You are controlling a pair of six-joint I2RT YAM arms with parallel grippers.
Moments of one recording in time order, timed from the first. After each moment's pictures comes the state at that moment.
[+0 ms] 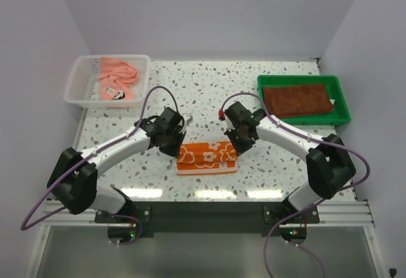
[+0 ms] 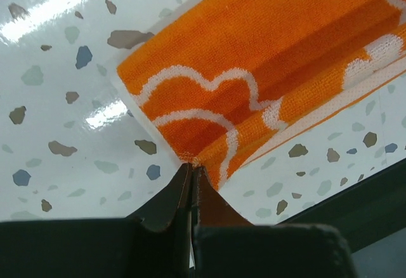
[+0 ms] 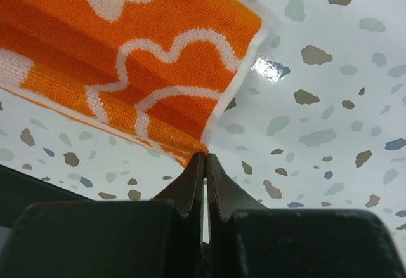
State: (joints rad) left arm -0.64 1.40 0.91 -0.66 0.08 -0.26; right arm 0.65 1.57 1.07 -0.83 -0.01 0.14
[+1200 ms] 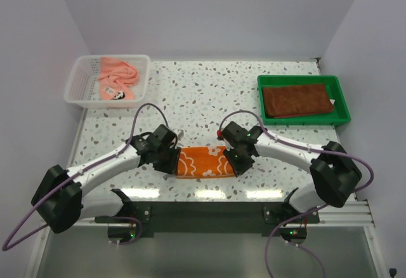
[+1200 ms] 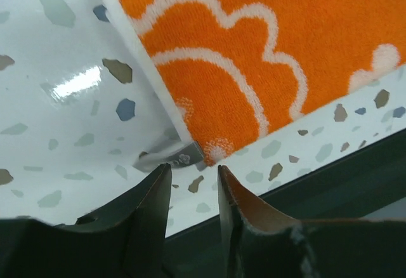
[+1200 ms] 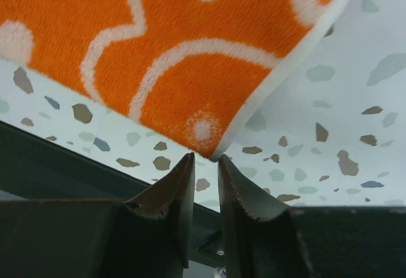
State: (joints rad) left arm -0.69 1.25 0.72 -0.68 0.10 -0.43; right arm 0.78 1.51 0.91 -0.82 -0.07 0.28
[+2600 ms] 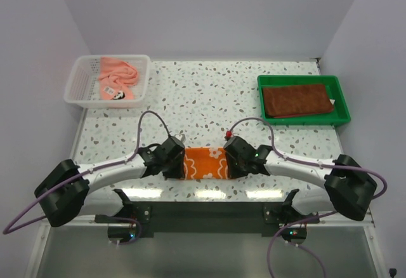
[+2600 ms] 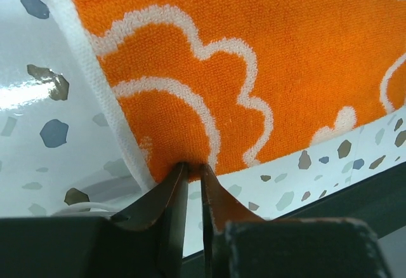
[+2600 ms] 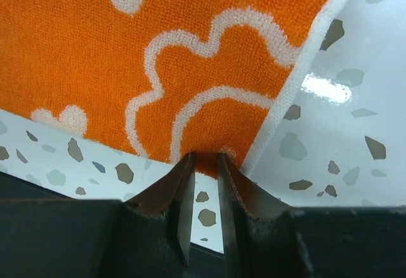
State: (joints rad) left arm -0.85 1.26 0.56 -0.38 0.00 -0.77; right arm 0.92 1.32 0.65 -0.46 0.09 0.68
